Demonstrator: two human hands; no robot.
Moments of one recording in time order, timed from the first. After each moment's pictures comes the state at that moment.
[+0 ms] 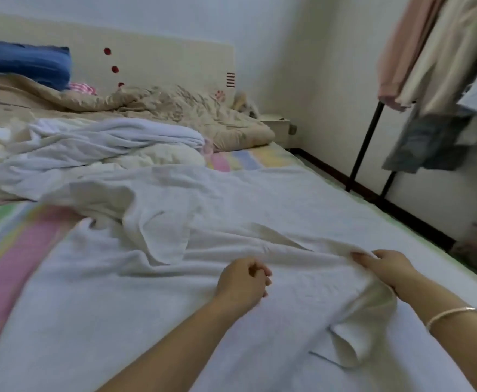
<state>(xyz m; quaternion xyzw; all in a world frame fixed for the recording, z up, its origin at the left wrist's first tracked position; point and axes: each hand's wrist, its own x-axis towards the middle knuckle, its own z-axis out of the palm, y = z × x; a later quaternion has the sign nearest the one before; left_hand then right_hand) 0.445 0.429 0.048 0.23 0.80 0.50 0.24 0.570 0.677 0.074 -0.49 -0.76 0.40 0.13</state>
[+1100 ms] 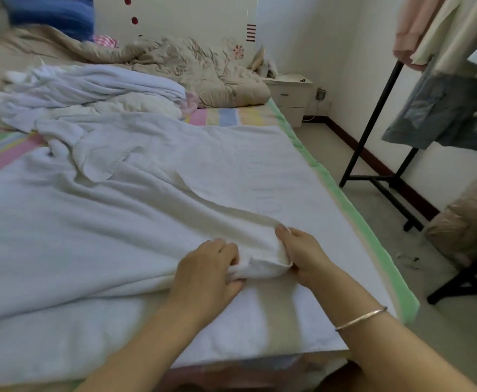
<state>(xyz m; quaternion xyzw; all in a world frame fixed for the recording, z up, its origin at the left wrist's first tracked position) 0.653 0.562 0.040 0.34 0.91 0.20 -0.12 0.664 0.754 0.049 -0.32 -0.65 0.69 0.05</state>
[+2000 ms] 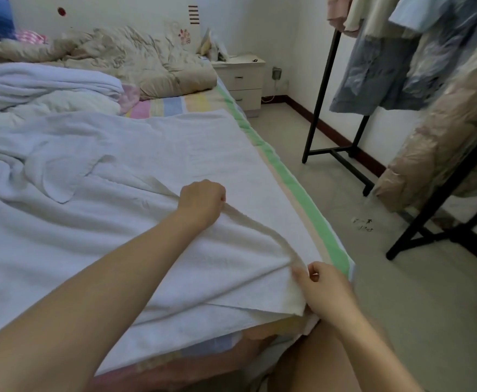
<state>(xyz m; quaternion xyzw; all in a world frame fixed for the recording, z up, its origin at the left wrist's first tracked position) 0.563 0.719 0.048 0.34 0.94 0.04 -0.07 0.806 0.840 0.009 -0.38 -0.84 0.39 0.05</state>
